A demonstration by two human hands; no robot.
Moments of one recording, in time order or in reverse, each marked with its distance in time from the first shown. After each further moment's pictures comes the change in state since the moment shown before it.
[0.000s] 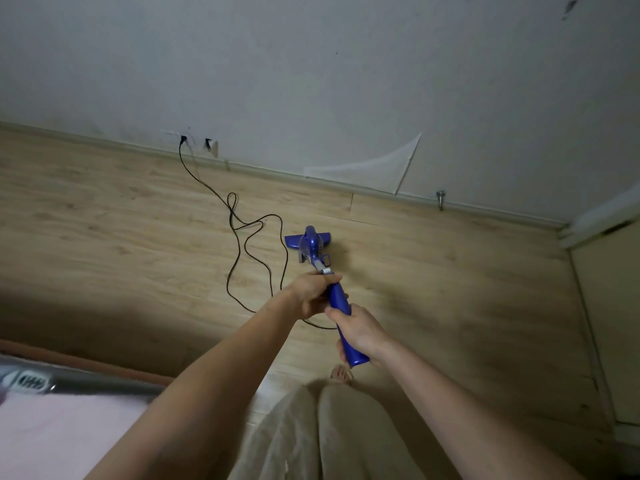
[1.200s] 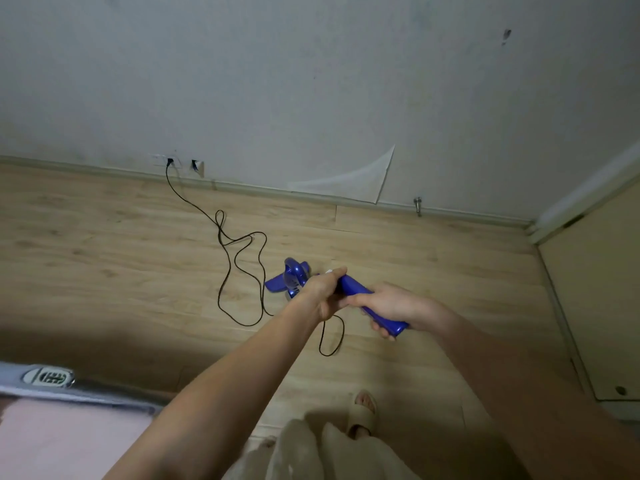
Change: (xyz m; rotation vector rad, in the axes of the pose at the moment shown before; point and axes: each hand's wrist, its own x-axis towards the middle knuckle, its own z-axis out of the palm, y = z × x) left_hand -0.059 -0.019 0.030 -0.252 0.011 -0.021; right_hand -0.060 -0.015 -0.036 -0.300 0.004 0.043
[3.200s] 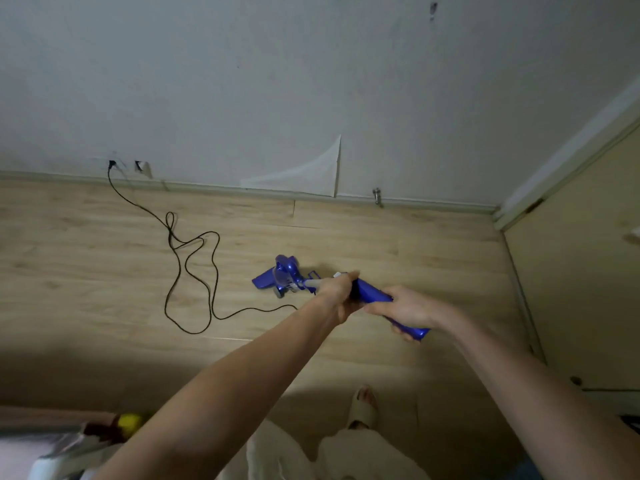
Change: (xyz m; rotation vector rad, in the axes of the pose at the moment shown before) left_hand 0.099 -0.089 0.230 0.076 0.027 -0.006; right_hand -0.003 0.168 -0.207 -0.095 -0.028 -0.047
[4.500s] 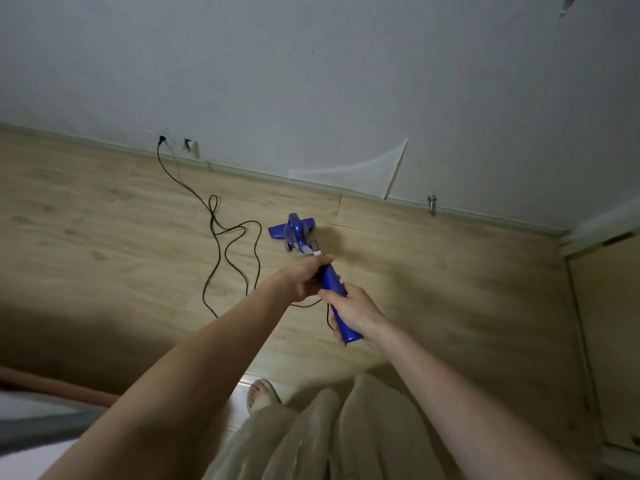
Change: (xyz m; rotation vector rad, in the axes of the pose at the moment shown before) left_hand 0.035 0.165 -0.155 0.173 0.066 0.032; right_hand 0.134 -0.177 0.090 0.420 0.040 -0.038
